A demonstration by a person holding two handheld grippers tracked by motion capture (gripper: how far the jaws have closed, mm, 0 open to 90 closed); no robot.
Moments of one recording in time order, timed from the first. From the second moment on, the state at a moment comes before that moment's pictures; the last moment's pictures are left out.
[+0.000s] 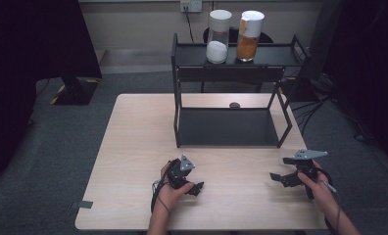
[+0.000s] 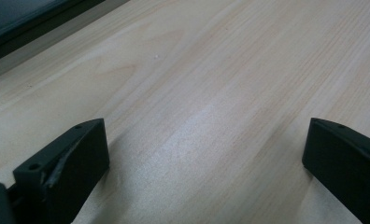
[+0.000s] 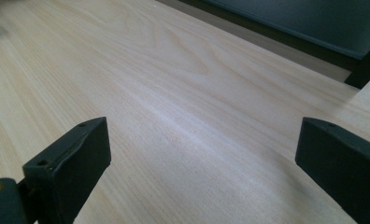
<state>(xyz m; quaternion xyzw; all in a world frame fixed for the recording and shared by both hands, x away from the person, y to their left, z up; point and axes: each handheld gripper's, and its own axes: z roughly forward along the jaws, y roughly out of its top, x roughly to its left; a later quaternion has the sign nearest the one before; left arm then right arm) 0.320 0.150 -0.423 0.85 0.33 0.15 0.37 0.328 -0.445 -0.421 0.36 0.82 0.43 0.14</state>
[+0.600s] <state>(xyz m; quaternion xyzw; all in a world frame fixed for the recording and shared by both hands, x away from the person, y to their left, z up) 0.320 0.150 -0.423 0.85 0.33 0.15 0.37 0.316 -0.450 -0.422 0.36 0.83 0.41 0.14</state>
